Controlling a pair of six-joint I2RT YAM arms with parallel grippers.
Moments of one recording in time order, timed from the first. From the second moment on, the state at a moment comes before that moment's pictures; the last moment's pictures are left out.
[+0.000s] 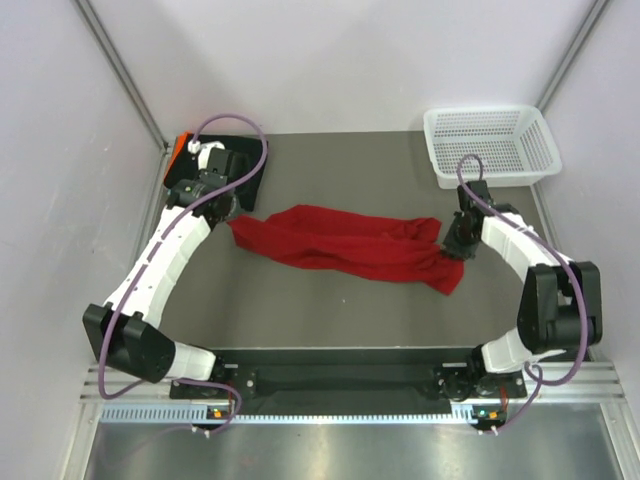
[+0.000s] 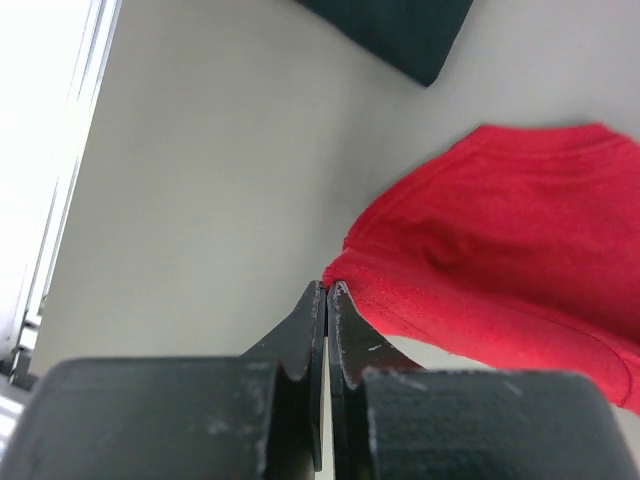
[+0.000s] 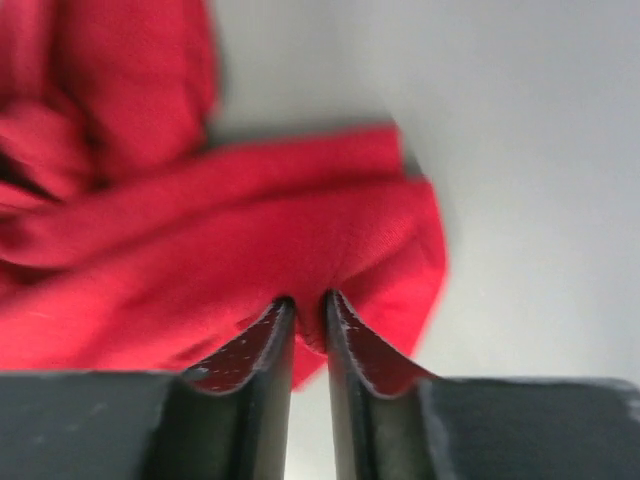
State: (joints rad) left arm -0.31 1.39 1.40 -0.94 -0.50 -0.47; right arm 0.10 1.48 0.96 -0.68 0.07 0.57
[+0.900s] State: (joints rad) left arm -0.31 1.42 1.37 -0.83 -0.34 -0.47; right arm 0.05 1.17 0.65 -0.54 0.11 1.00
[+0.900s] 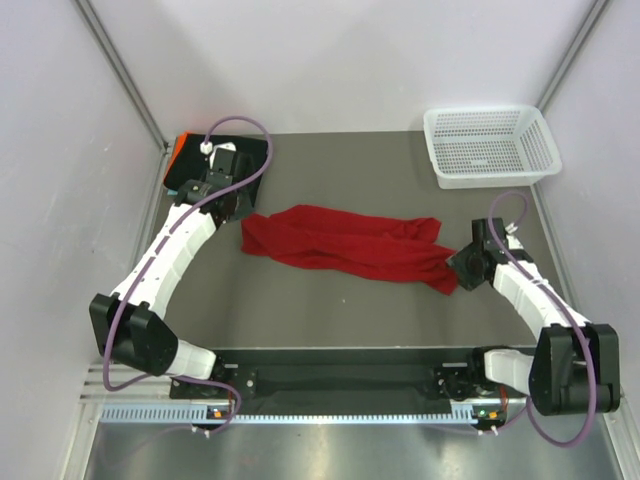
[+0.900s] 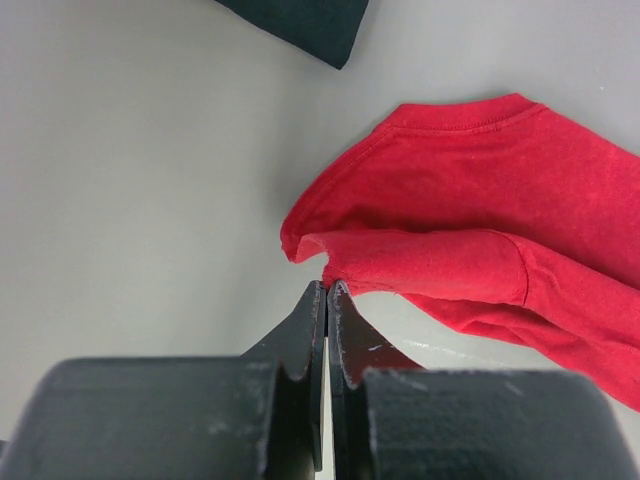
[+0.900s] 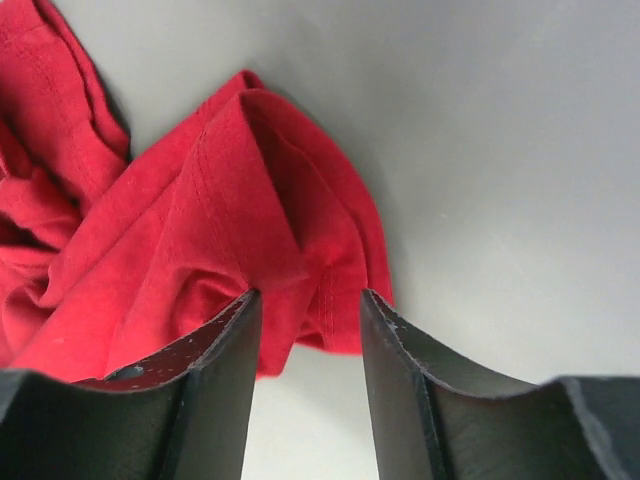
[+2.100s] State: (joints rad) left arm -0.31 1.62 1.59 -0.84 -0.40 -0.46; right arm 0.05 1.52 0.83 -0.27 0.10 0.77
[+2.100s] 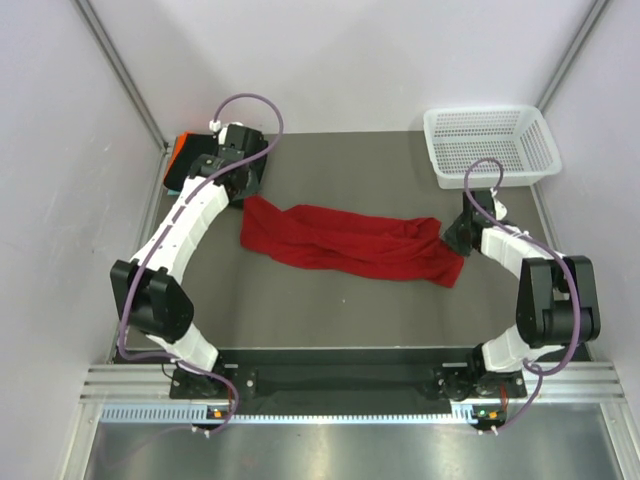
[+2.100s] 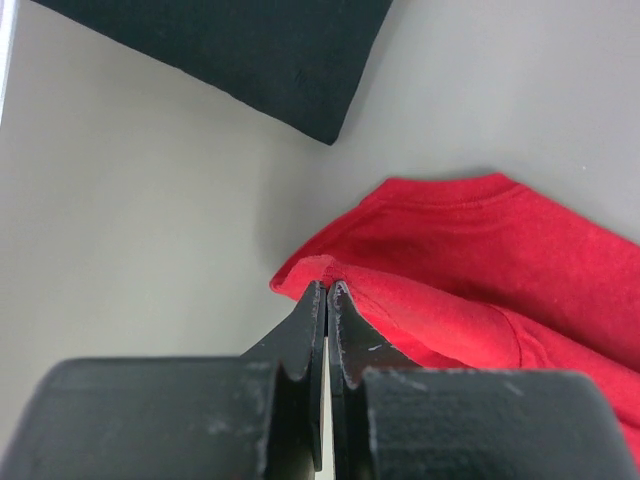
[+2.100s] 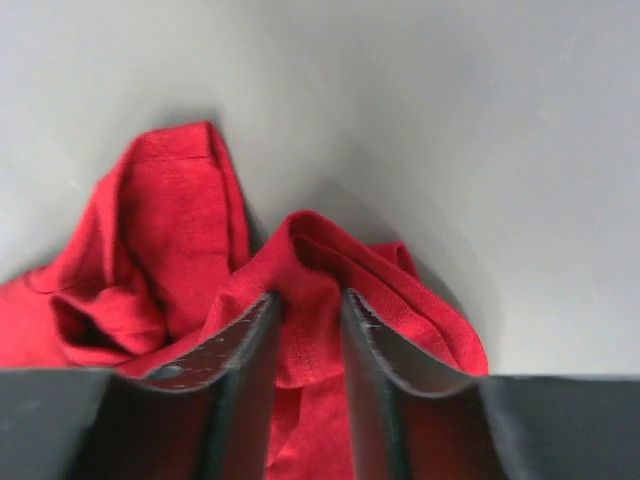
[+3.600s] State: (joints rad) left arm -0.22 1.57 1.37 -0.75 -0.28 -0.48; right arm -0.02 1.58 1.11 -0.50 -0.05 0.65
